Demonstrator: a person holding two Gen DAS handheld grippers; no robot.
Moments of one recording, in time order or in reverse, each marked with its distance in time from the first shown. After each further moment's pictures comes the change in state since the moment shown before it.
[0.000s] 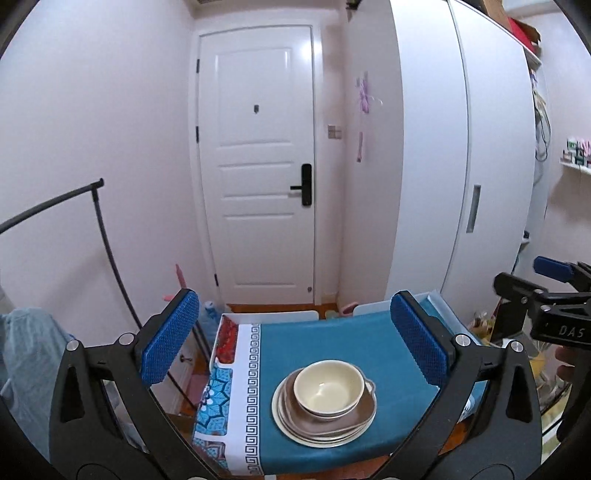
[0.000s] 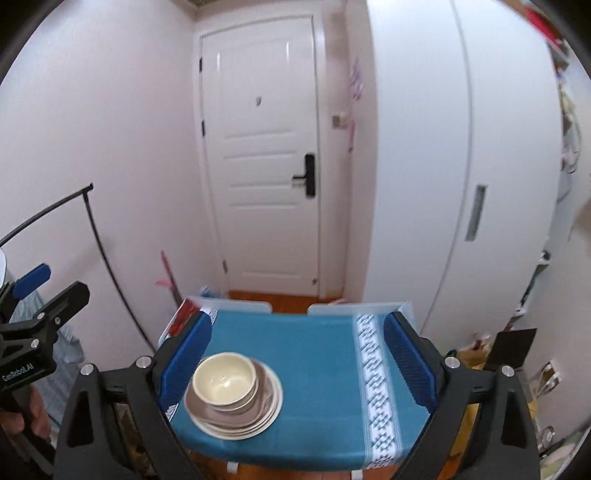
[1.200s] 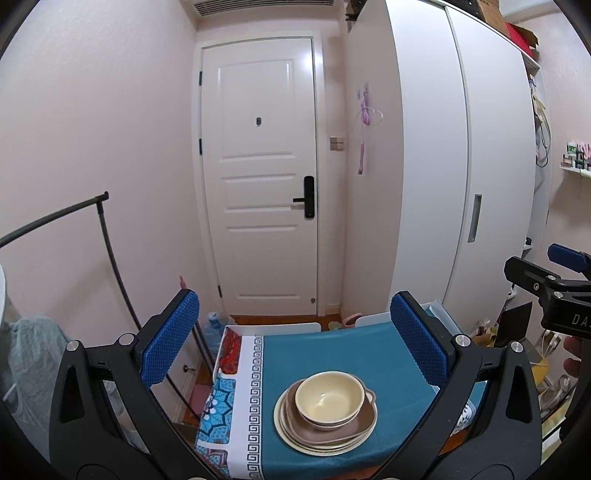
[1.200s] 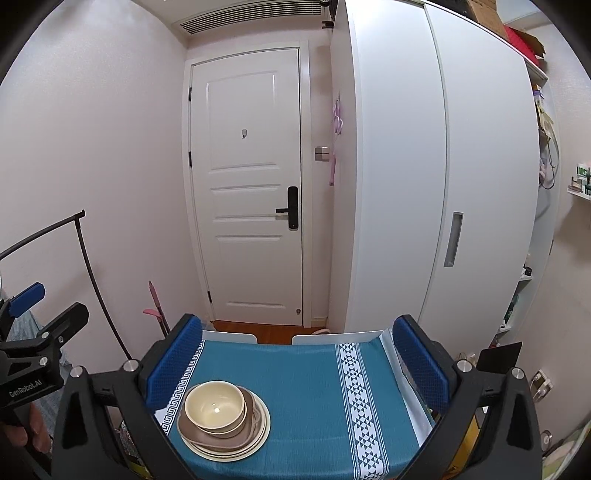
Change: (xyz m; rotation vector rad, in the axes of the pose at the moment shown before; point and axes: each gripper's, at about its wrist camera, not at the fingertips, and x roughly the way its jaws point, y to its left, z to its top) left arm -0.023 -0.007 0.000 0.011 -0.040 0.014; right arm -0.026 0.003 0.010 0.008 -0.100 -0.049
